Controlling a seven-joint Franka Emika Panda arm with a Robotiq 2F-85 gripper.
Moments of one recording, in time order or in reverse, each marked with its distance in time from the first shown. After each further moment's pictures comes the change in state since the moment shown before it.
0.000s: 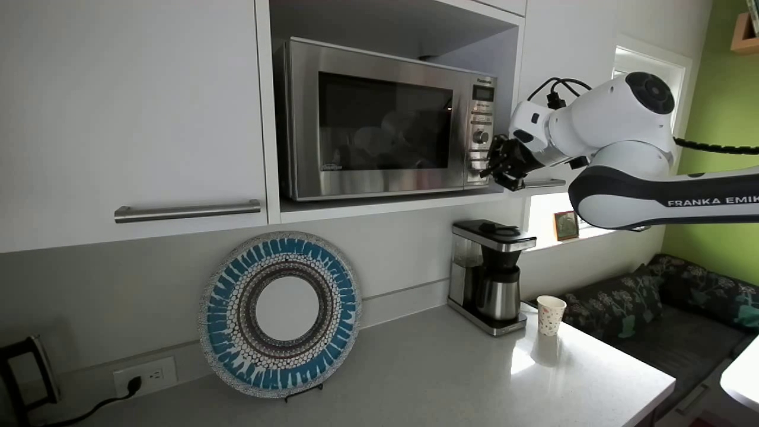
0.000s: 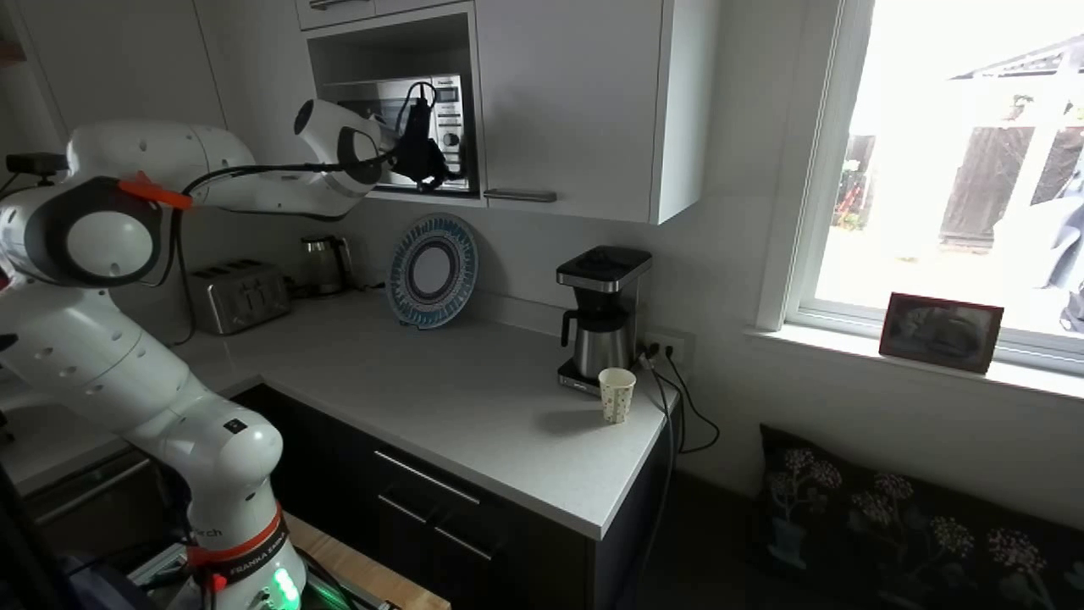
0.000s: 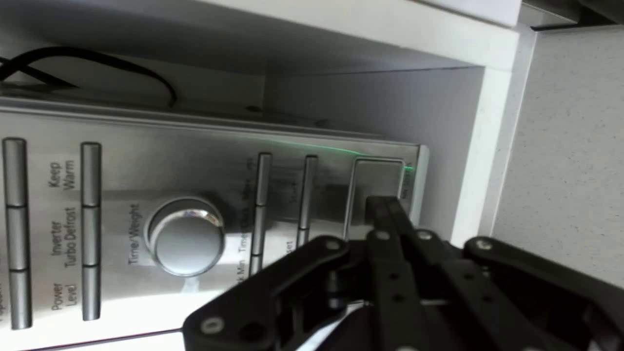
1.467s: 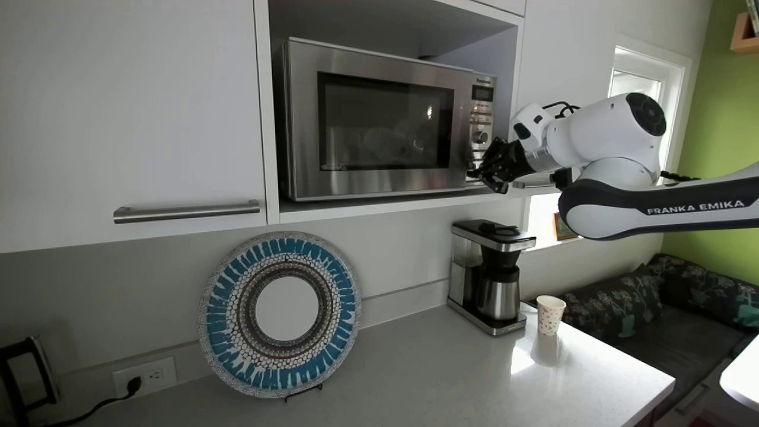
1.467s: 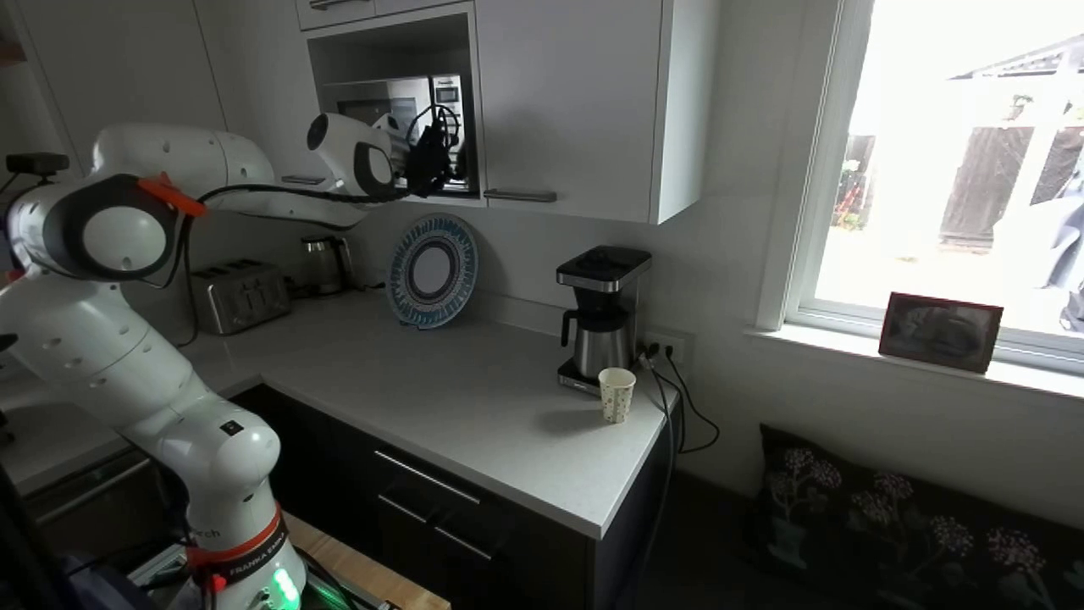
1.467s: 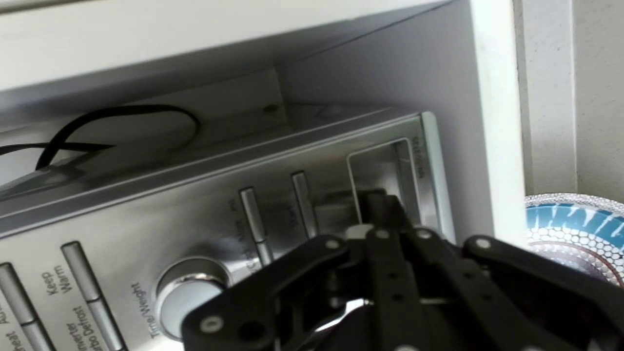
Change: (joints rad) arm -0.024 0.064 -0.005 -0.019 0.070 0.189 0.288
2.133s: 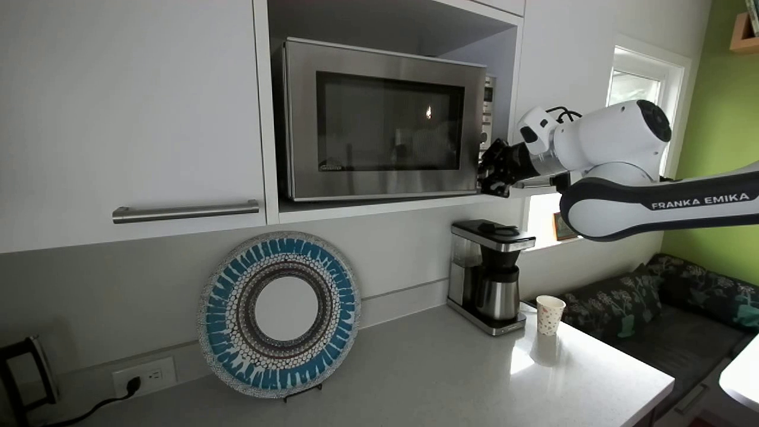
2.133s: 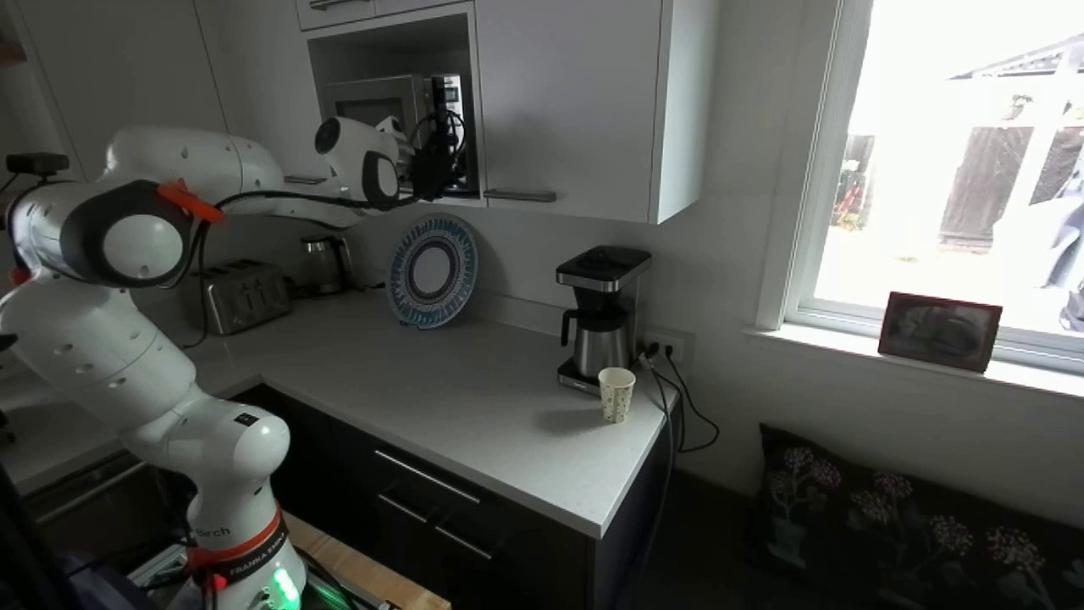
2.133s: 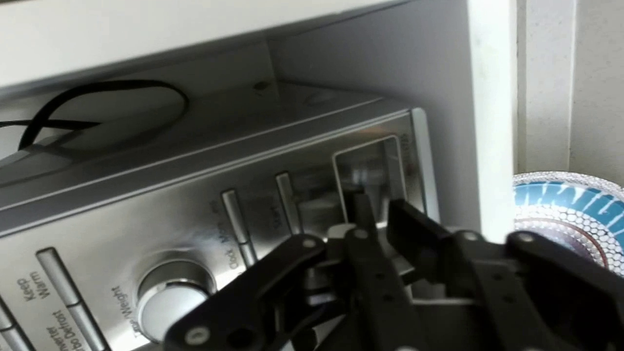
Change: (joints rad) arm 0.210 -0.009 -0.180 -0.030 0.111 0.039 -0.167
